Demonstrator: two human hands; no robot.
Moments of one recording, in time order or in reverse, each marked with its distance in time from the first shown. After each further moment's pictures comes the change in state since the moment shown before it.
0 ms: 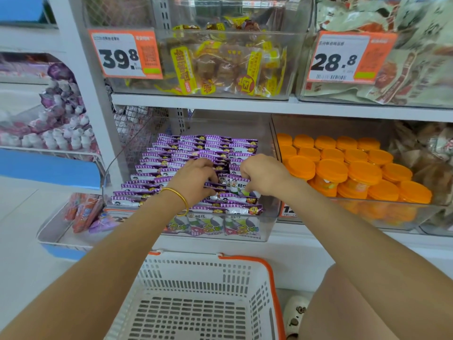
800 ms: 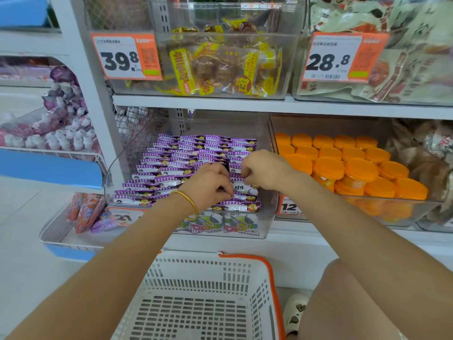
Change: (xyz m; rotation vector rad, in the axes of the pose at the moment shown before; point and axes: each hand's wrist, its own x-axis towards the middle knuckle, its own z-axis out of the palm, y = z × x) left_hand -0.009 0.027 0.001 -0.174 0.040 0.193; right_hand -0.006 0.008 -0.008 0.072 0.020 -0.030
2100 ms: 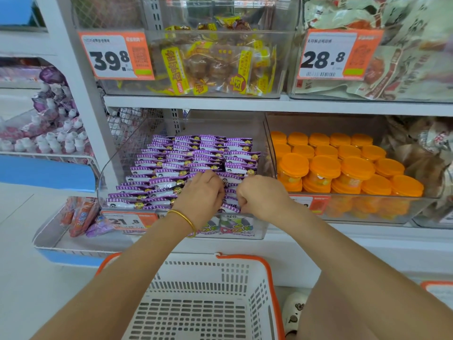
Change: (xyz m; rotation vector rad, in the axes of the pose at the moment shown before) left_hand -0.014 0.001 0.022 0.133 0.118 -0.081; right_hand -0.035 -0.026 0.024 -0.097 -0.044 0.037
